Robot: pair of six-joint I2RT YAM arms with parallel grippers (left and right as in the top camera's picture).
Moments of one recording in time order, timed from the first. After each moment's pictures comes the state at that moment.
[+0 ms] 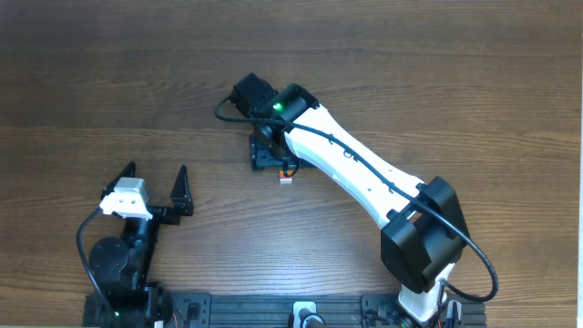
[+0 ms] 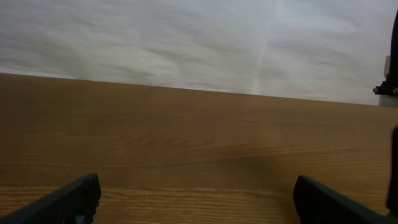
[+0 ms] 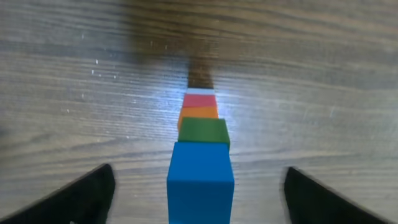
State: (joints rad) left arm 0.07 0.01 0.01 -0.06 0.17 -0.13; right arm 0.75 1.94 1.67 -1.22 0.05 0.68
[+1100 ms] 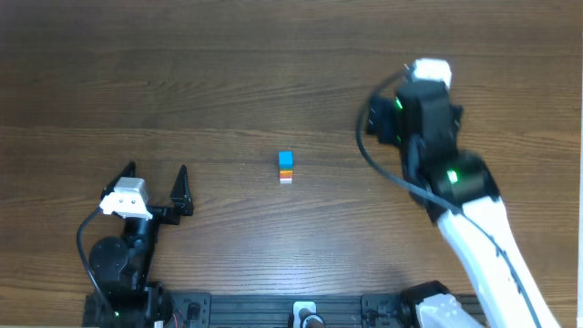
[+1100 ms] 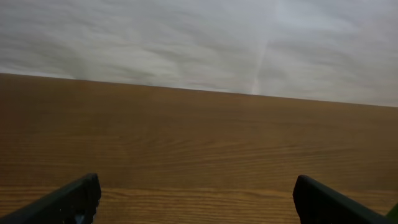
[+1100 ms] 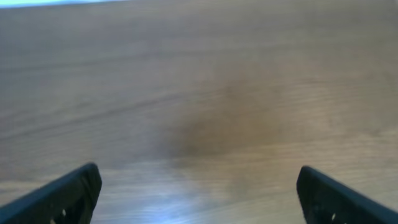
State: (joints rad) left arm 0.07 0.01 0.01 -0.06 0.17 -0.13; right arm 0.28 1.13 1.02 -0.59 0.36 0.26
